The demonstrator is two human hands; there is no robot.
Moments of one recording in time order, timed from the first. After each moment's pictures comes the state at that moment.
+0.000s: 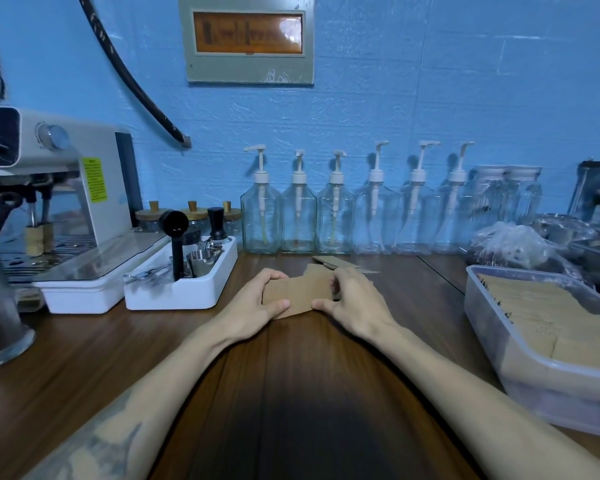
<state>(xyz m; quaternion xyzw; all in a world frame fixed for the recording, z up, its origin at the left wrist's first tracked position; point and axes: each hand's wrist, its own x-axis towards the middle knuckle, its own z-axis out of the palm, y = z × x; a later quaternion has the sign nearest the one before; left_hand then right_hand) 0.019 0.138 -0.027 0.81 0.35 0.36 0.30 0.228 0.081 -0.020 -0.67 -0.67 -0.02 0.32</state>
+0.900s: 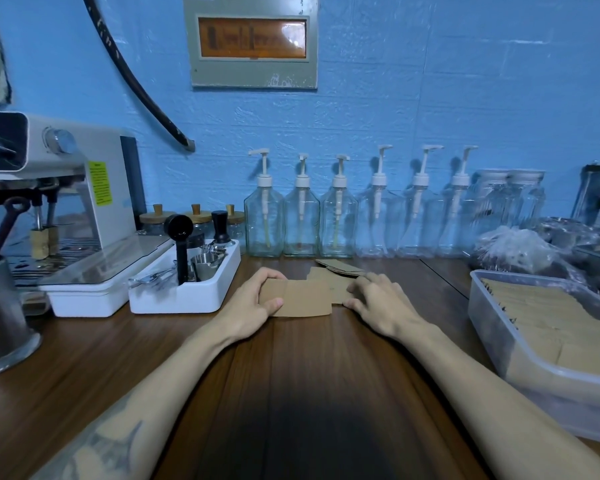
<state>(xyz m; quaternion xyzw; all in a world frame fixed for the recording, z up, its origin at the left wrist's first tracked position) 0.011 0.152 -0.027 0.81 0.36 0.37 0.28 0.271 0.088 -0.019 -0.70 -0.69 -0.07 0.18</state>
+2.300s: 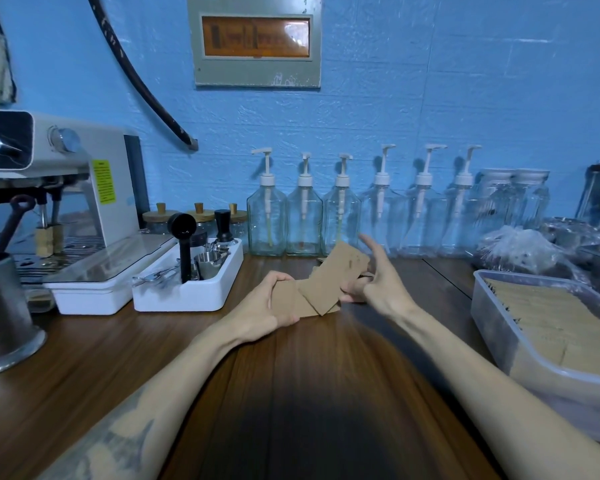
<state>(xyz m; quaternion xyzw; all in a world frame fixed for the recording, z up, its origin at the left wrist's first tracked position) 0.020 0.141 -0.026 0.80 0.35 0.33 0.36 0.242 0.072 0.009 -0.51 -0.55 0.33 0.57</state>
